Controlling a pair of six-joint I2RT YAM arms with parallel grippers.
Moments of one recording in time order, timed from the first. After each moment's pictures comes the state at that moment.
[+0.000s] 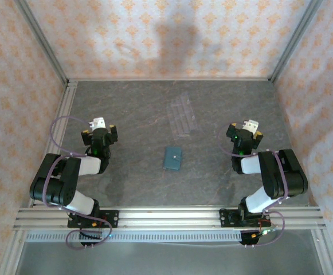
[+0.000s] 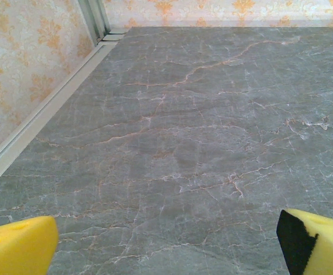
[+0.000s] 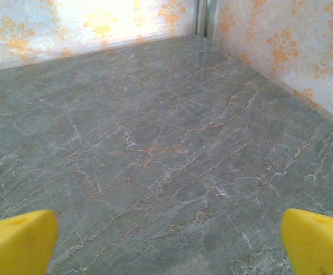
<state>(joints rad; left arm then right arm) -0.10 1.50 0.39 0.69 -0.50 -0.09 0.09 1.55 0.35 0.85 0.47 0.17</state>
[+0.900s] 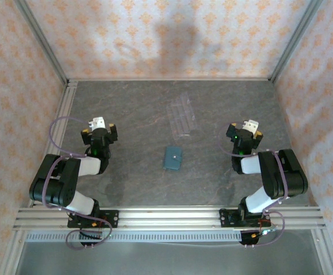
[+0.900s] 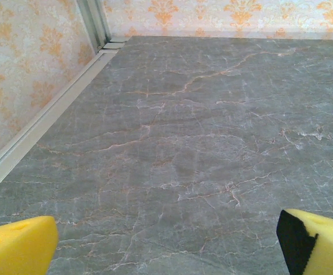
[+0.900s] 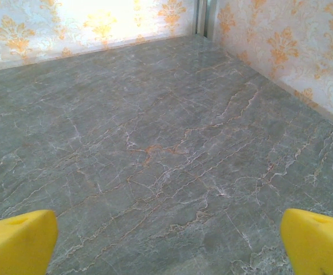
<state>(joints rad) -0.10 1.49 0.39 0.71 -0.50 -0.09 0.09 1.55 0.35 0.85 0.47 0.17</state>
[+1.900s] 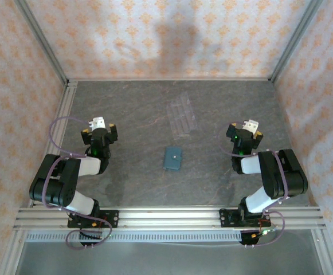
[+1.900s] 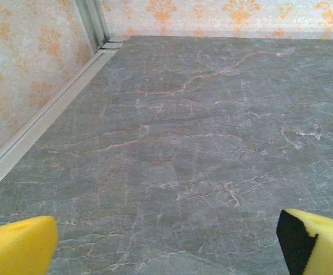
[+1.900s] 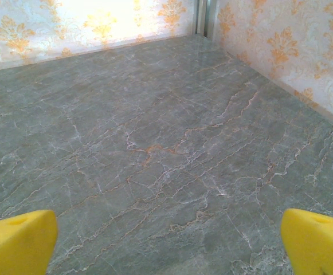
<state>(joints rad) -0.10 1.49 0.39 0.71 -0.48 -0.09 0.09 1.55 0.35 0.85 0.47 0.17</state>
